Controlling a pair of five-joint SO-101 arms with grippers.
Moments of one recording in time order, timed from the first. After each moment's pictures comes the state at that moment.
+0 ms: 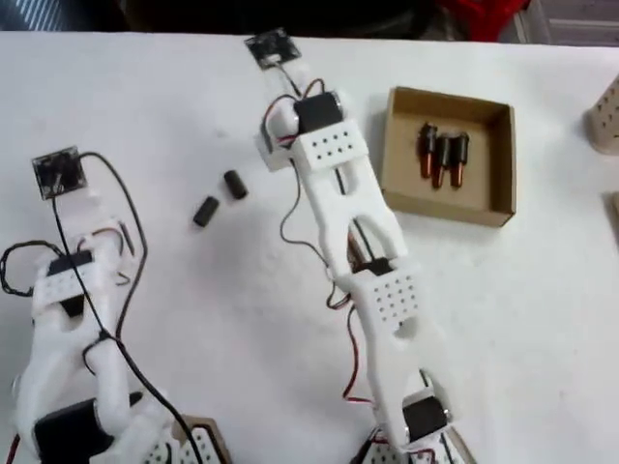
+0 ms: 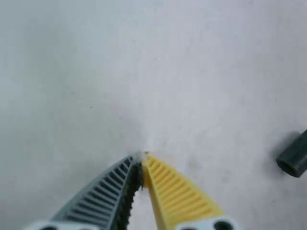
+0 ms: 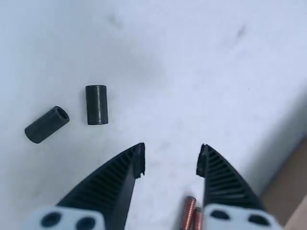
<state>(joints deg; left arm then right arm) -26.9 -21.1 58.2 27.0 5.7 -25.9 49.5 -68.2 91.6 5.5</state>
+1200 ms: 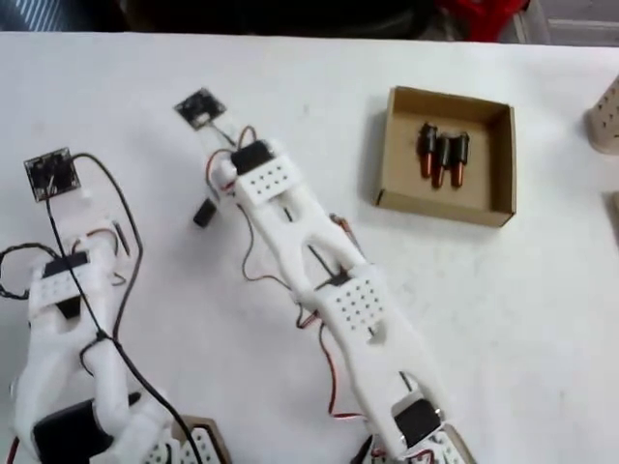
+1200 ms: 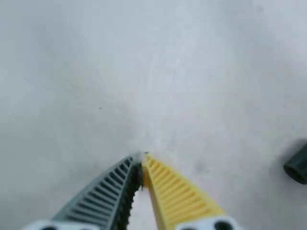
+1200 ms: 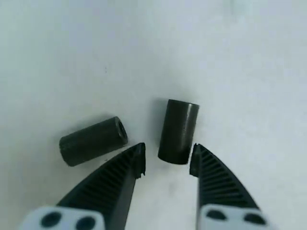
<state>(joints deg) -28.4 -21.1 58.2 26.6 5.8 -36.9 57.3 -55.1 72.0 9.3</state>
